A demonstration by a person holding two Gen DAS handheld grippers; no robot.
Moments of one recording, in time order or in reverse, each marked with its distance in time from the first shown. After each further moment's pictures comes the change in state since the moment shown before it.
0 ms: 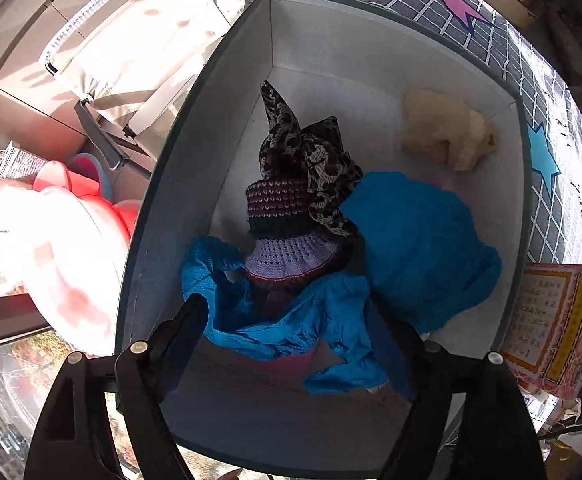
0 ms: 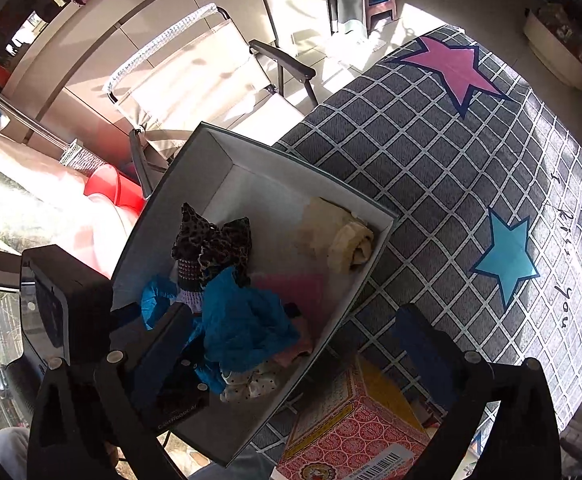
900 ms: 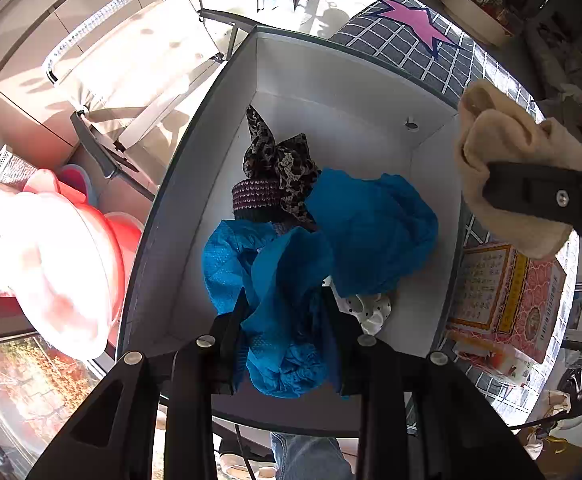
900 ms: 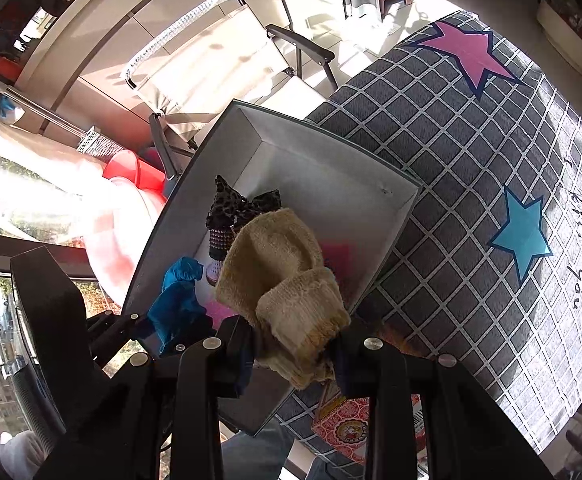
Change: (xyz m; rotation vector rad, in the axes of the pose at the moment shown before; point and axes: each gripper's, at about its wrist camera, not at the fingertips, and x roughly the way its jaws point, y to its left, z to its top) left arm -0.041 0.002 -0.025 0.003 -0.095 -0.081; right arm -0.010 0.016 -0.010 0.008 0.071 0.066
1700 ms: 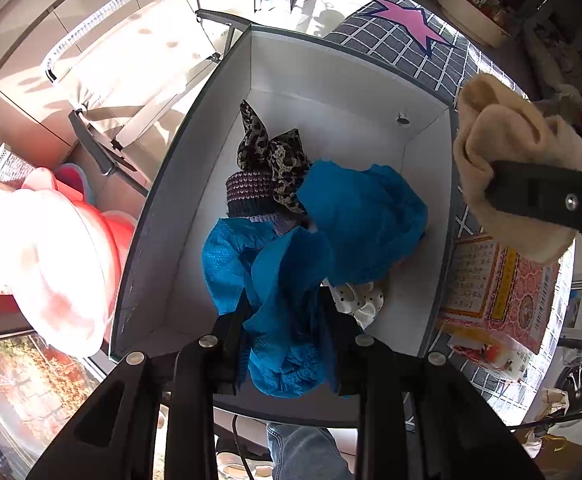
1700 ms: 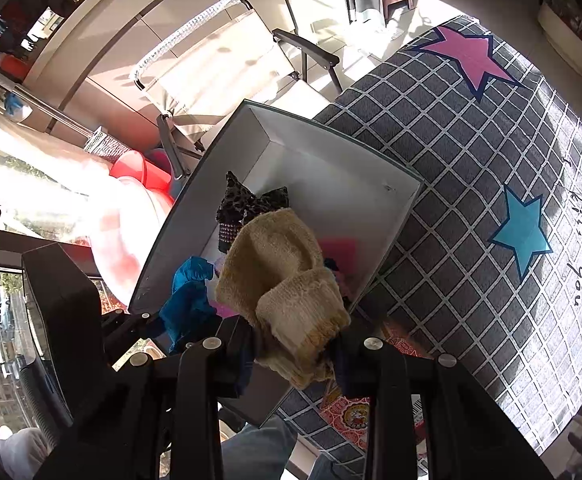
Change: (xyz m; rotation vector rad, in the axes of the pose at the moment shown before) left arm -0.004 -0.002 -0.007 0.001 -0.006 -0.013; right arm -0.009 0.004 -0.011 -0.009 -0.020 0.012
